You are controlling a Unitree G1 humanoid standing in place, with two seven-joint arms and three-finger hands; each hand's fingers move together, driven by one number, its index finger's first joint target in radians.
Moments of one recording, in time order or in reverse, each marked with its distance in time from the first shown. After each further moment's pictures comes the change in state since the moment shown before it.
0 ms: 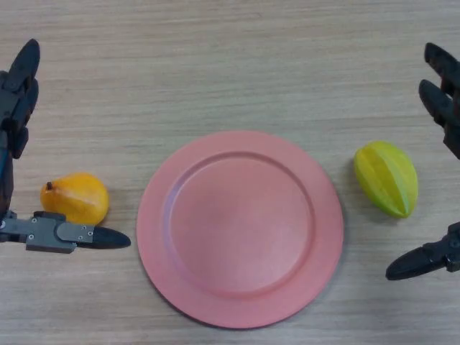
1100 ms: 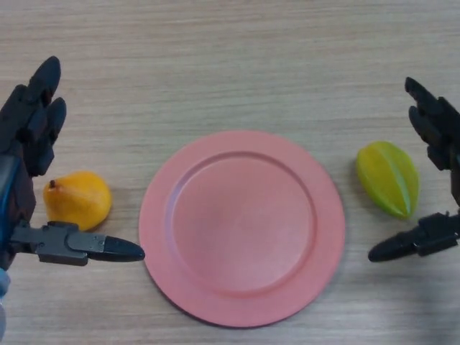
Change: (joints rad) left arm 0.014 -0.022 -0.009 -0.048 -0.114 0.177 -0.037; right arm -0.132 -0.022 0.103 0.600 -0.141 -0.380 -0.153
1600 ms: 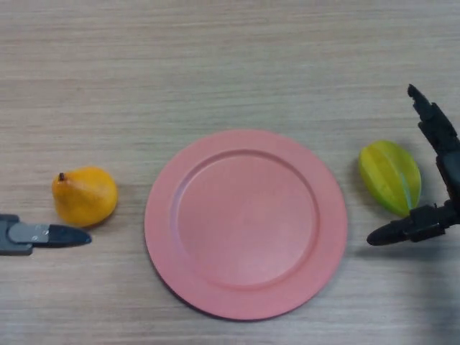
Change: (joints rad) left arm 0.013 0.023 0.160 0.058 -0.006 -0.165 0.020; right arm -0.164 -0.038 0.043 0.501 -0.213 -0.294 -0.249
